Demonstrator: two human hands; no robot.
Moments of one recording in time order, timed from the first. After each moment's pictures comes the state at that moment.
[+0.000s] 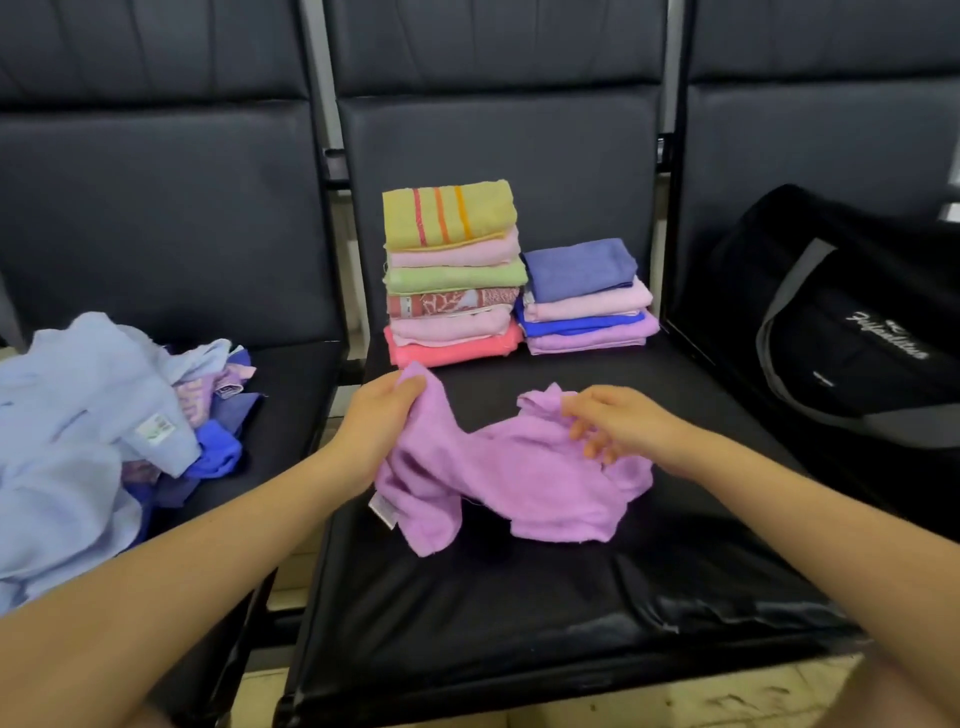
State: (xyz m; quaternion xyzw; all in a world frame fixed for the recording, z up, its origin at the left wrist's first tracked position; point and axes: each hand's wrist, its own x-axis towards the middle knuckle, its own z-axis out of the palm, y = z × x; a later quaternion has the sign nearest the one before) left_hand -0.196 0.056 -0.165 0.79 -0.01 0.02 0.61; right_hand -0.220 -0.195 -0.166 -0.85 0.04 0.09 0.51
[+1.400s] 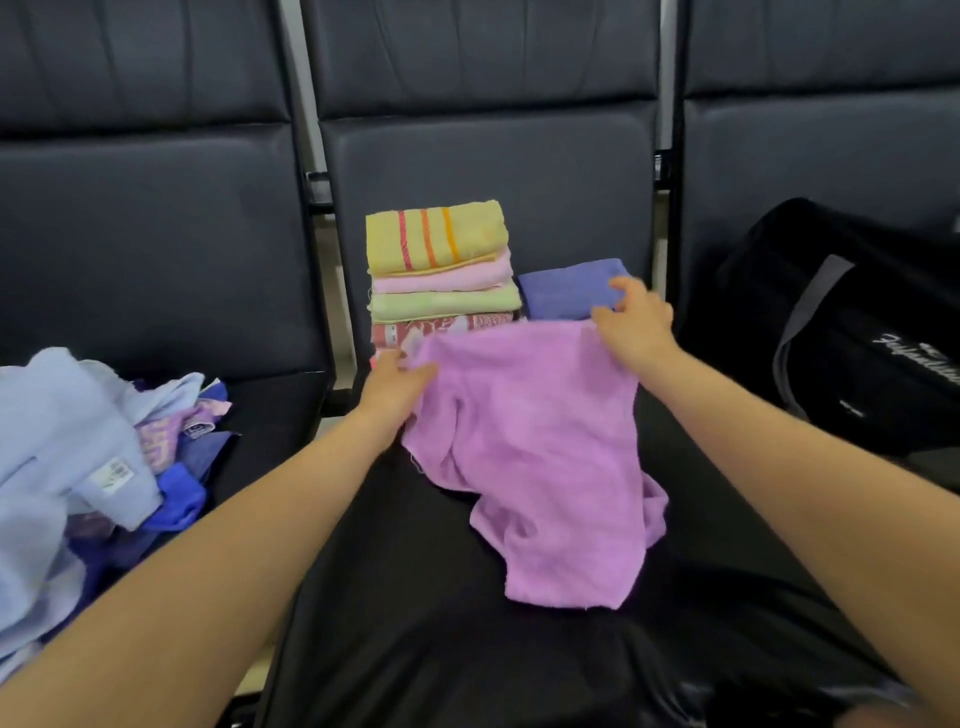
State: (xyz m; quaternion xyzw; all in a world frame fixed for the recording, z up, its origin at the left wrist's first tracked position) left_hand -0.078 0.032 -0.179 0.80 0.04 0.00 0.59; right_hand -0.103 -0.227 -0.132 -0.88 0.13 -0.22 0.41
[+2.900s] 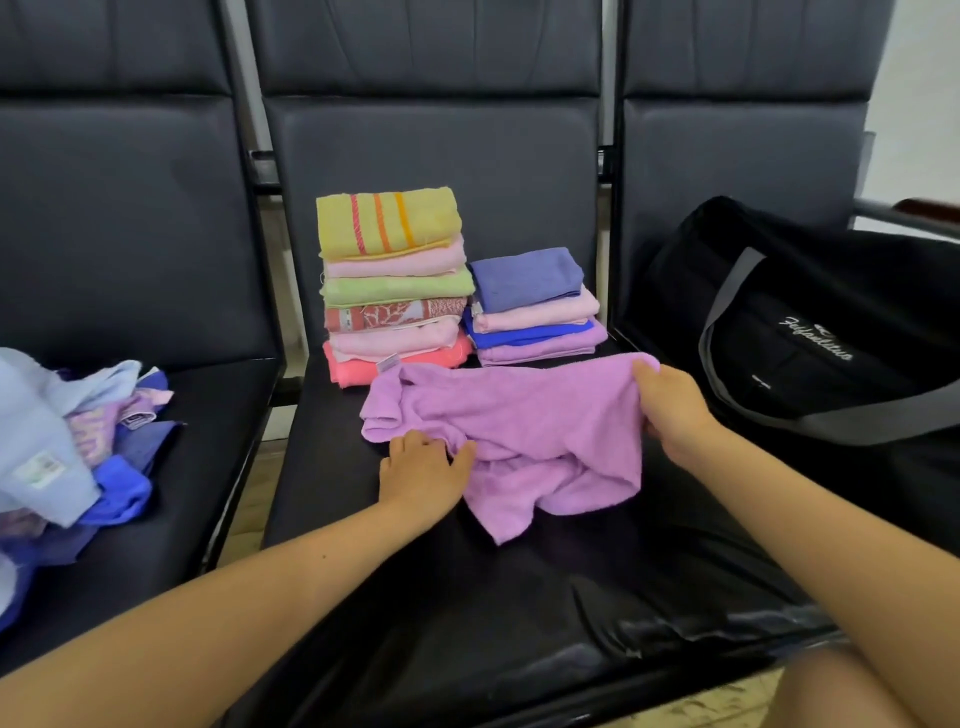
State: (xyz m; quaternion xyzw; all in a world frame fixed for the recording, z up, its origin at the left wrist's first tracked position) left_hand -0.158 -0.023 -0.252 0.97 -0.08 0.00 0.21; right_hand -0.201 -0.264 -0.179 -0.76 0.23 -0.19 0.58
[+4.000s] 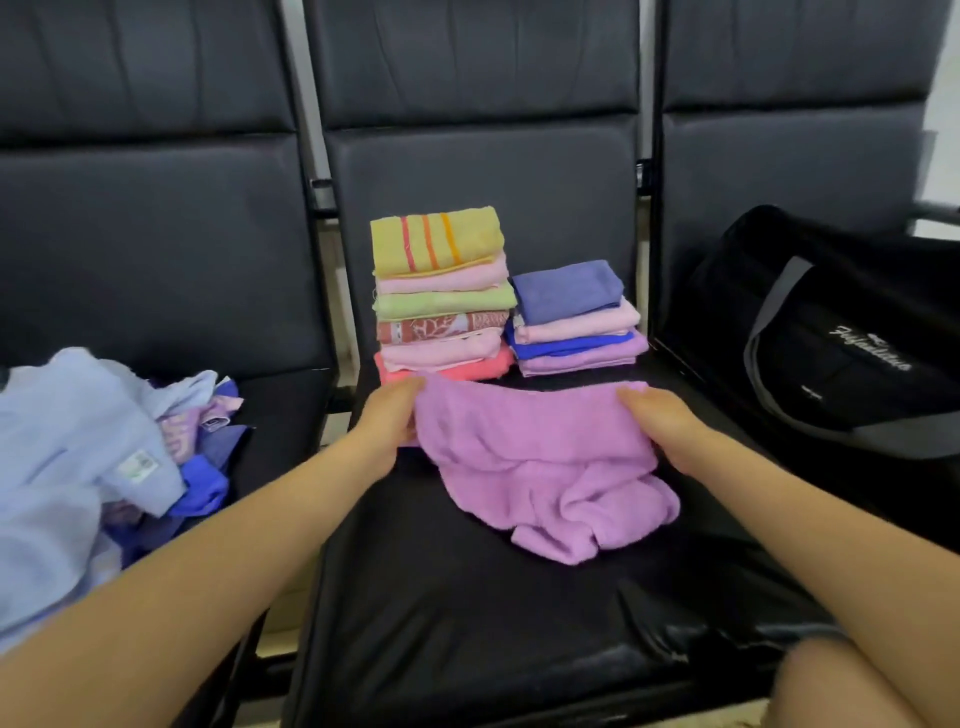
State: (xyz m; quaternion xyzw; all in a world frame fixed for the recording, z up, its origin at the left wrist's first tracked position) left_hand -0.129 0.039 -0.174 0.71 0.10 -0.08 0.70; right_hand -0.176 -0.239 -0.194 -0.77 0.20 -0.09 0.59
